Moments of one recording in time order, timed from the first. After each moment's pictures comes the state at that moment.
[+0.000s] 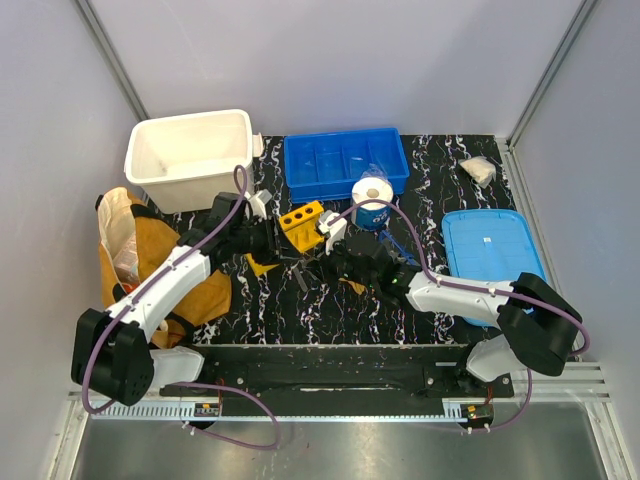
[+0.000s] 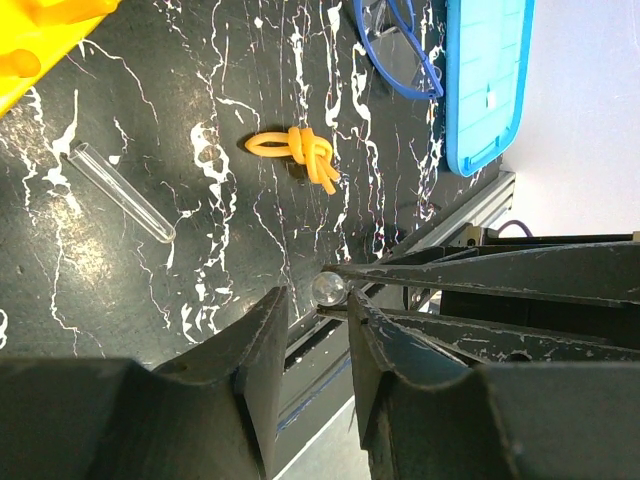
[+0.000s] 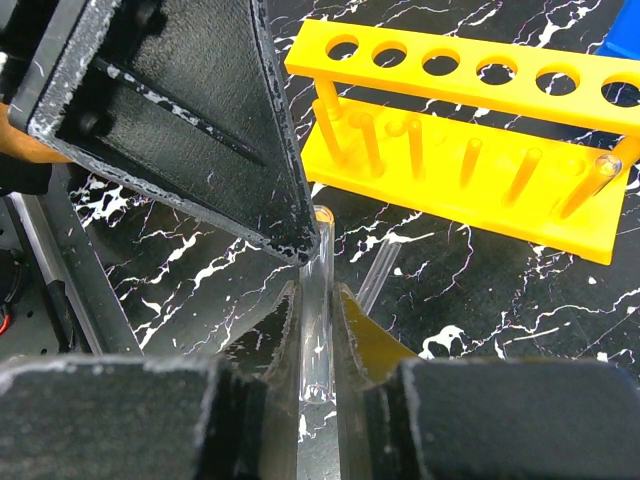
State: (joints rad) left arm -0.36 1.25 0.87 -0.41 0.59 -0.66; right arm 0.95 1.45 0.78 0.38 -0.06 0.21
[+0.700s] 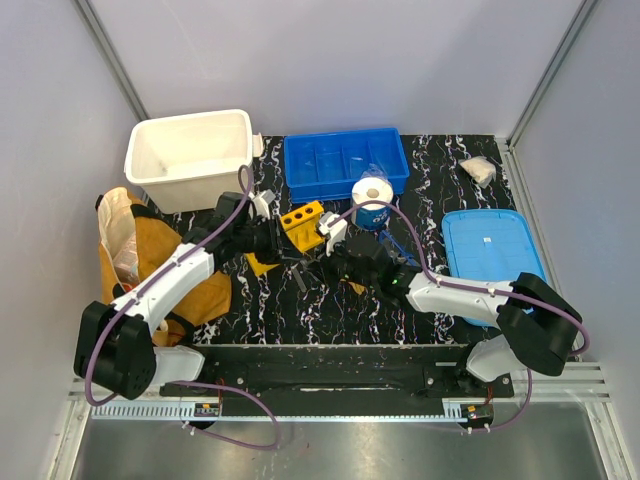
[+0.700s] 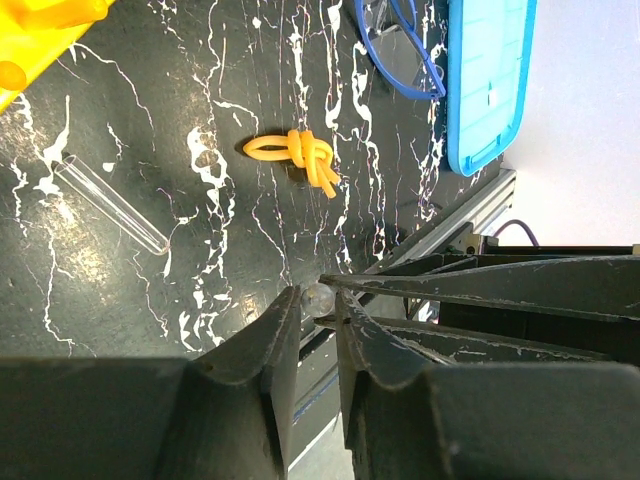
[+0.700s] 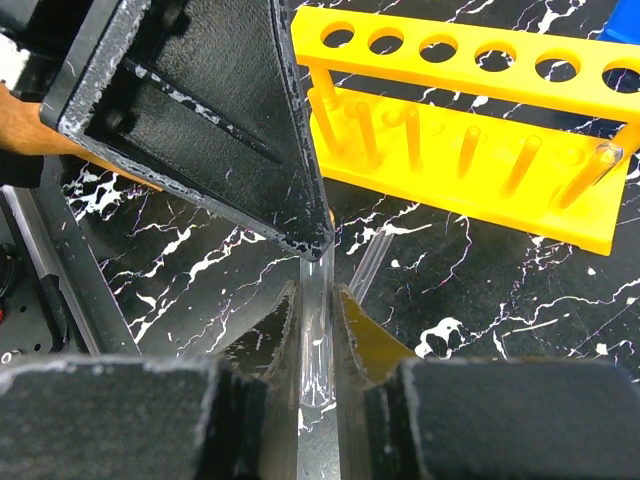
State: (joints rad) left arm -0.37 1.28 0.87 -0.38 0.60 -0.66; right arm 0.95 1.45 0.77 0.37 -0.06 0.21
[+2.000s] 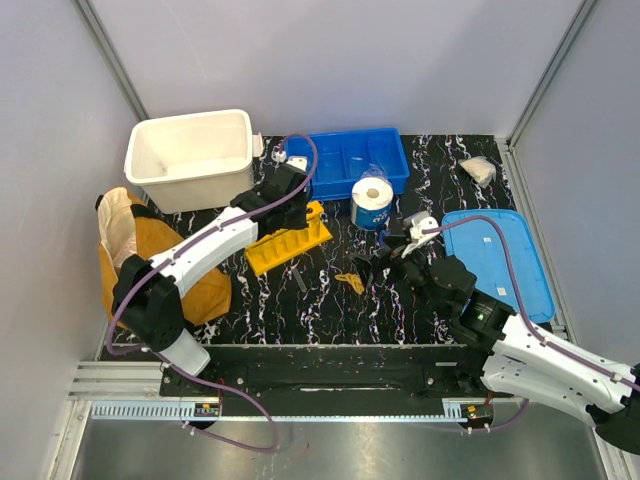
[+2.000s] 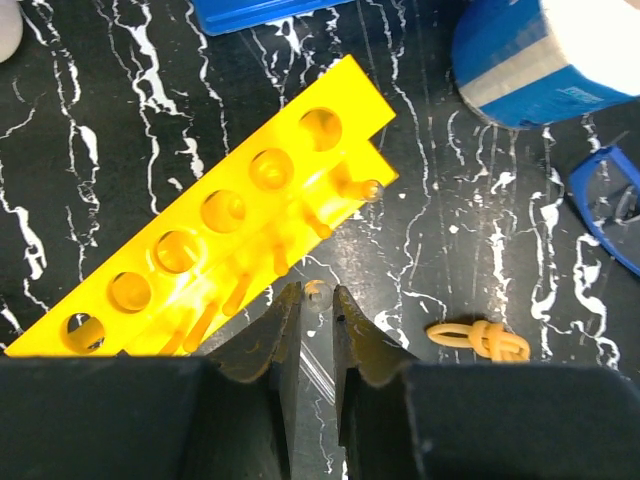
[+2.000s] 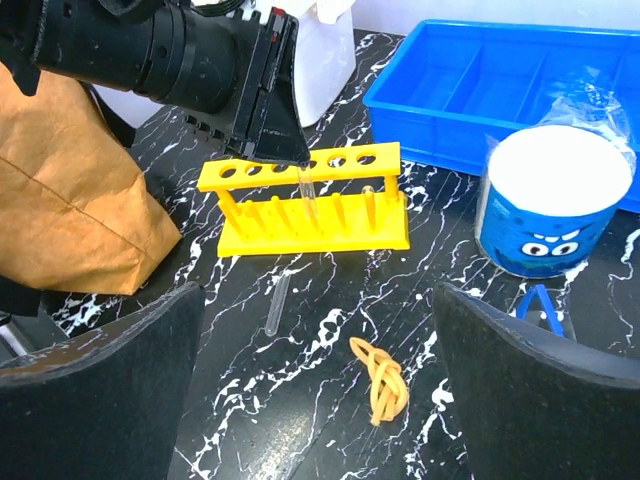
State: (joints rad) left arm -0.62 1.58 1.32 -0.56 -0.22 -0.42; right arm 0.96 0.76 0.61 0.09 0.30 0.25
